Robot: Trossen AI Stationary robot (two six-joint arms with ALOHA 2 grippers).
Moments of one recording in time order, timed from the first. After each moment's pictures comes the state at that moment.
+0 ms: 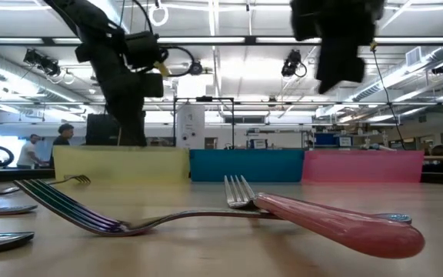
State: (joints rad) left arm 0.44 1.39 0.79 -0.49 0.21 0.12; right arm 0.18 1.40 1.05 -0.66 -0.02 0.71
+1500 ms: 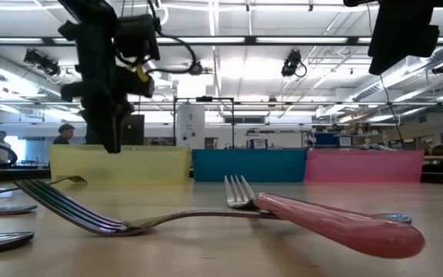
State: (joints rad) left arm 0.16 1.41 0.82 -0.70 -0.08 0.05; right arm 0.55 1.40 1.05 -0.74 0.32 1.10
